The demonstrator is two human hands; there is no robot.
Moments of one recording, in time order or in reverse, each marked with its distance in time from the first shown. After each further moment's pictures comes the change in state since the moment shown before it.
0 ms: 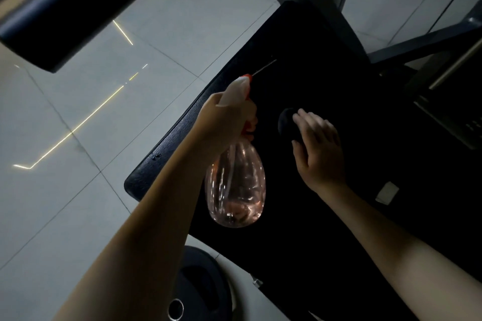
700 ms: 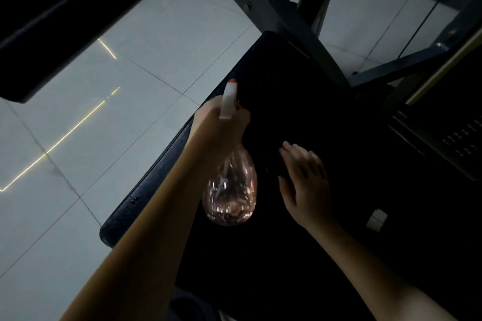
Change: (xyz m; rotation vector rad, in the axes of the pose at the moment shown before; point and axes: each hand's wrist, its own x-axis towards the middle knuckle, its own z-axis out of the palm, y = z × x) left_hand 0.055 0.009 0.016 0.148 0.081 0.114; right_hand -0.003 0.002 0.001 -0.026 -0.012 0.015
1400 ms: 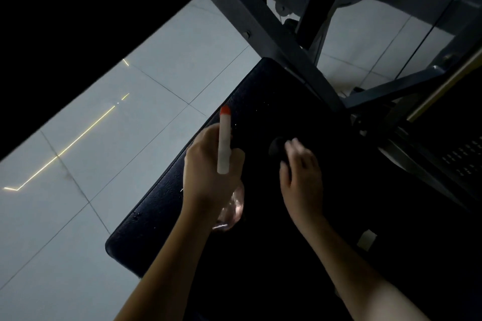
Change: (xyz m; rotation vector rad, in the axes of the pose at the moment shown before) left_hand -0.027 0.002 0.003 0.183 0.294 0.274; right_hand 0.051 -0.004 -0.017 0.077 0.069 0.268
